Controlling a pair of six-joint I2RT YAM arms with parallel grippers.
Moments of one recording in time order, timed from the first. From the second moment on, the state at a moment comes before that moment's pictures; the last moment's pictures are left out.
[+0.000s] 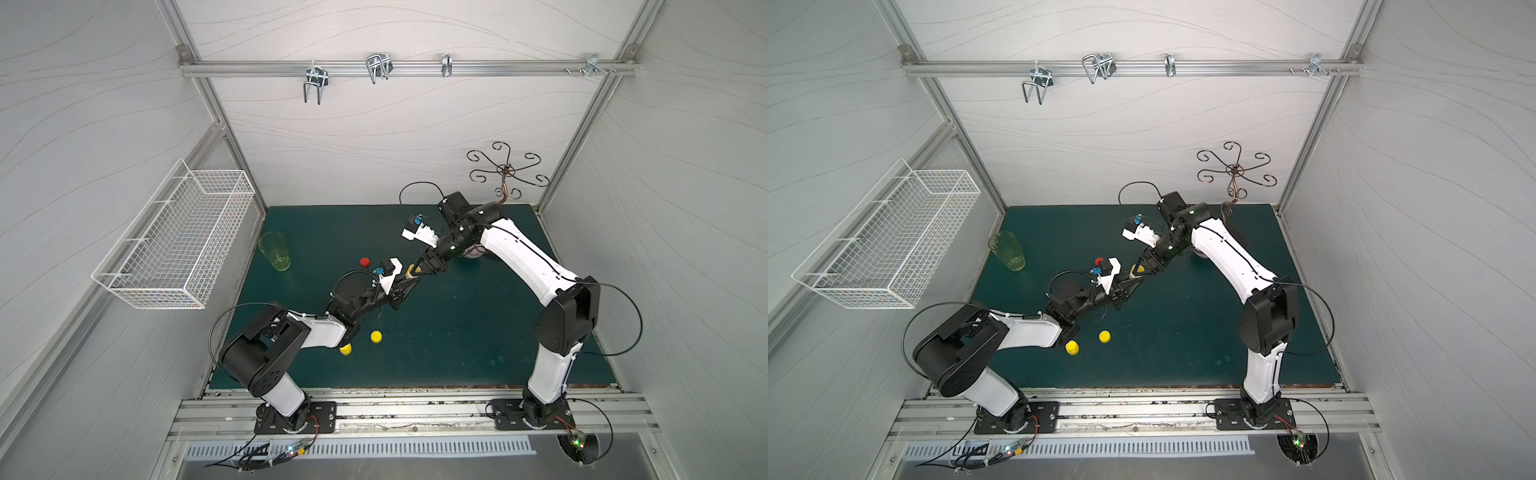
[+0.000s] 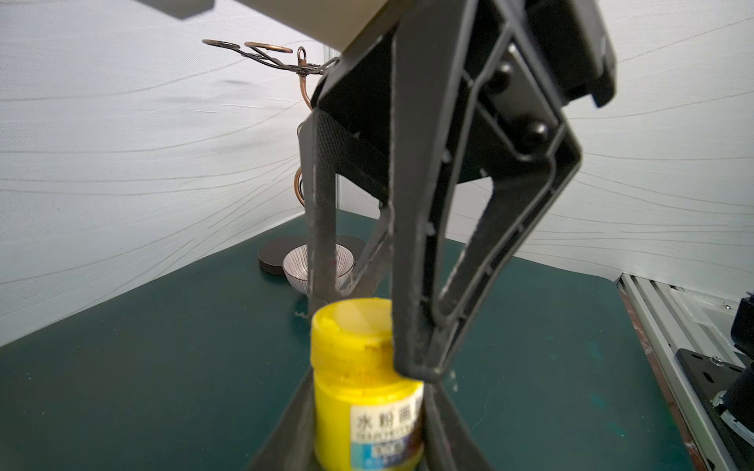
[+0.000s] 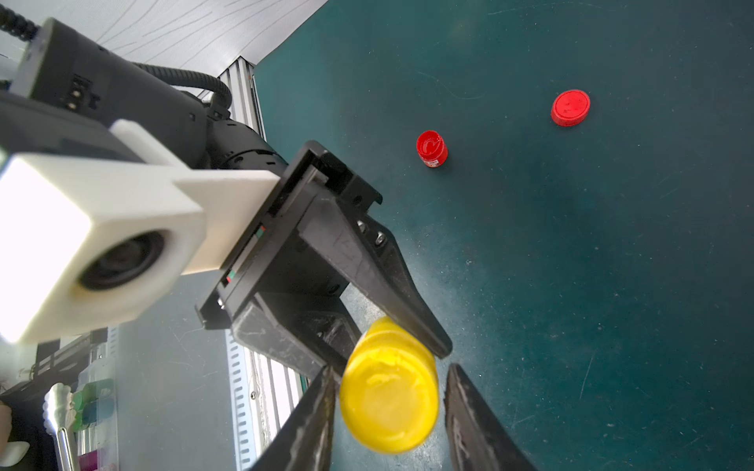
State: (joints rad) left arm -0.62 1.59 0.51 1.14 0.43 -0.06; right arm 0.58 1.85 1.85 -1.20 -0.73 -0.46
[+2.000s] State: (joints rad) left arm -0.58 1.62 0.54 1.14 0.47 -0.10; right arm 0.61 1.87 1.93 -1.27 -0.62 -0.27
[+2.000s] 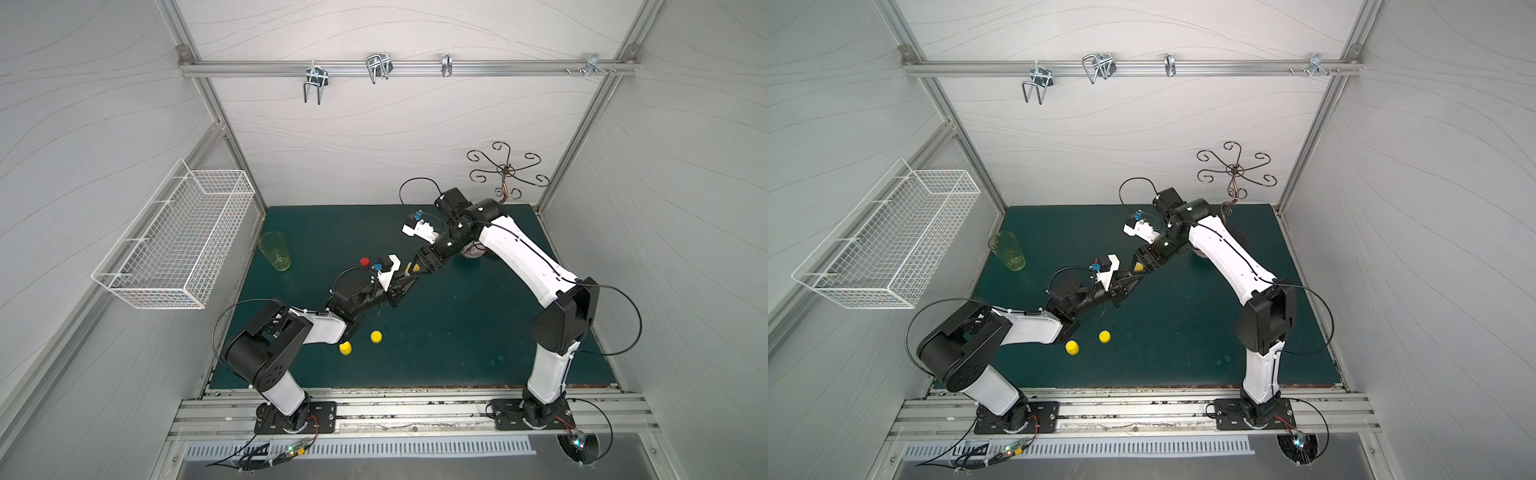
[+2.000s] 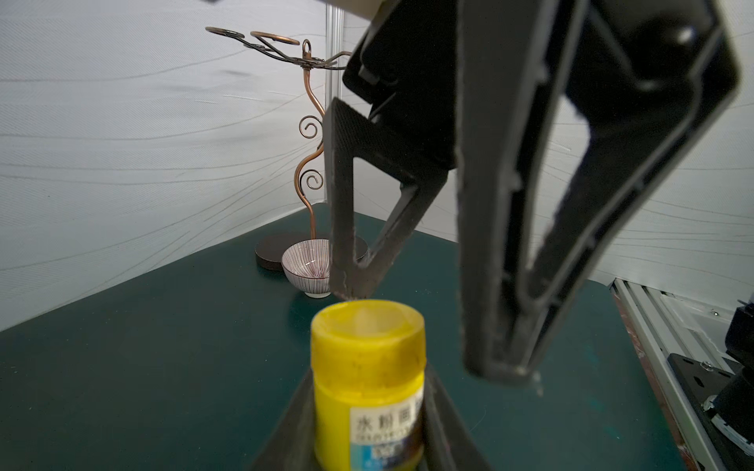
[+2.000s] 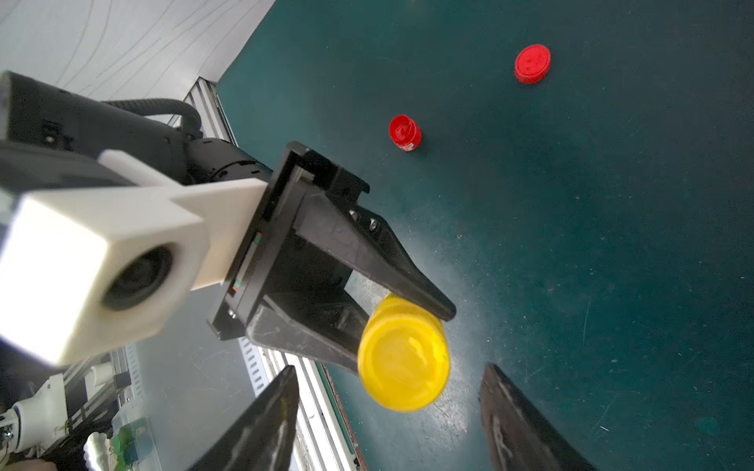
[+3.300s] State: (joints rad) left arm -0.65 1.67 0.53 1.23 0.13 0.03; right arm 0.55 1.80 1.93 -1.17 -0.50 0.21
